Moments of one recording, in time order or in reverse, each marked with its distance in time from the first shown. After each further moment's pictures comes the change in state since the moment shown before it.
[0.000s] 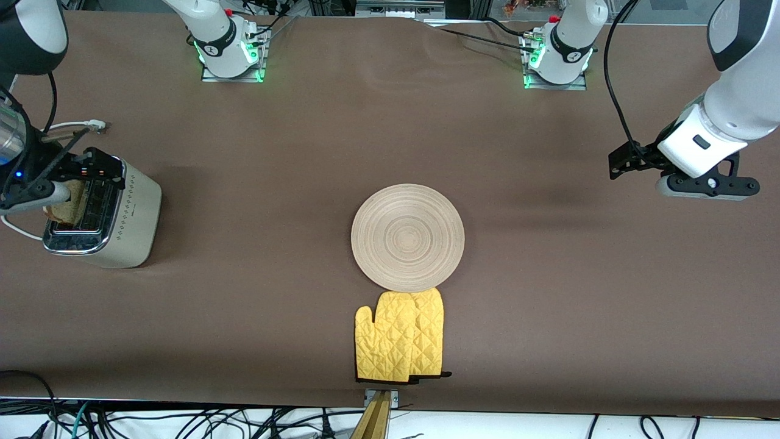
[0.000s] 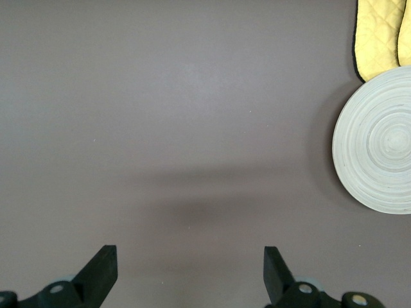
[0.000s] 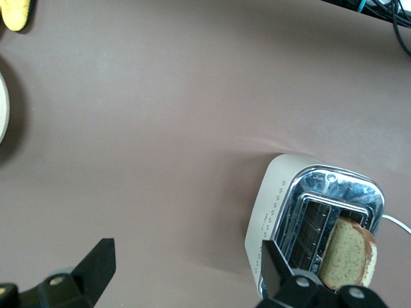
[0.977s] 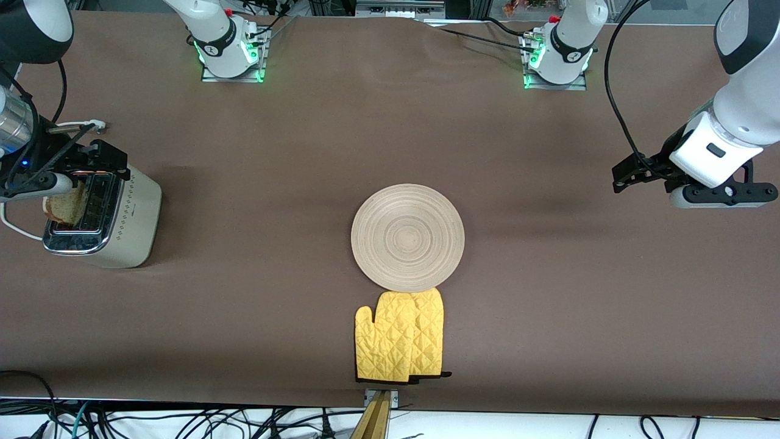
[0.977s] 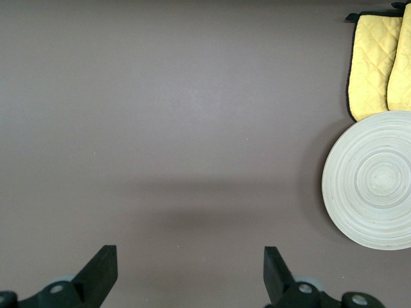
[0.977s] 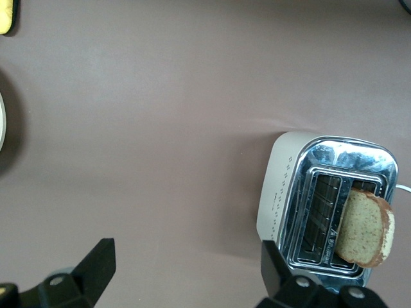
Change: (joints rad) left arm 0.005 0.046 -0.006 0.084 0.000 0.019 -0.091; right arm -0.035 -0.038 0.033 -0.072 -0.001 0.007 0.102
